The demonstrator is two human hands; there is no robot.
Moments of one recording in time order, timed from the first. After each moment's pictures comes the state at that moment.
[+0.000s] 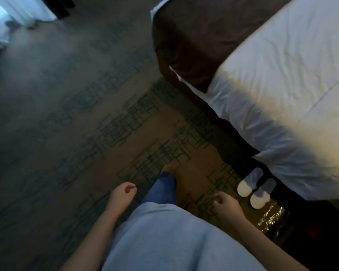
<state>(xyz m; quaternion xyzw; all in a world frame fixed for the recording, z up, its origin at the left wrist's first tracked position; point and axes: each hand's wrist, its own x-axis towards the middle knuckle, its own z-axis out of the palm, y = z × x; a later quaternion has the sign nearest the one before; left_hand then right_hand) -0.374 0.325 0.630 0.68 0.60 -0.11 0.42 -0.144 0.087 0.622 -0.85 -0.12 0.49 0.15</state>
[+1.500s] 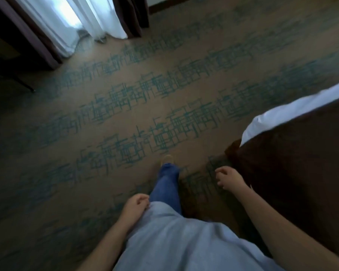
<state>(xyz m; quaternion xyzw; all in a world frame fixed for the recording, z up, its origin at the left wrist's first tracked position) -0.195 0.992 0.606 0.48 0.69 0.01 0.54 0.126 0.954 0.613 -0.80 -0.24 0.53 0.16</state>
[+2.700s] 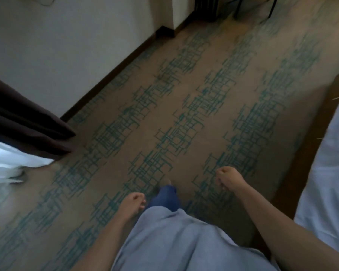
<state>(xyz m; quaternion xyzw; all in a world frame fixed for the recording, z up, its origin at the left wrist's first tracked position) 0.345 1.741 0.639 0.61 0.57 -0.14 0.53 0.592 1.538 0.637 -0.86 0.00 0.43 0.28</state>
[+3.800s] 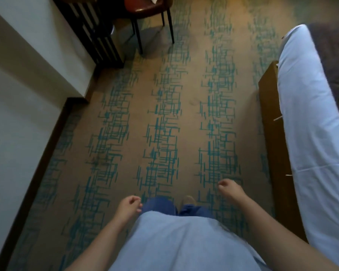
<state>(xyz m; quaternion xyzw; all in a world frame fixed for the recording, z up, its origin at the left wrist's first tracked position) 1.034 1.918 0.656 0.75 0.38 -0.27 0.47 1.117 1.611 0.634 -0.86 0.17 0.38 0.29</state>
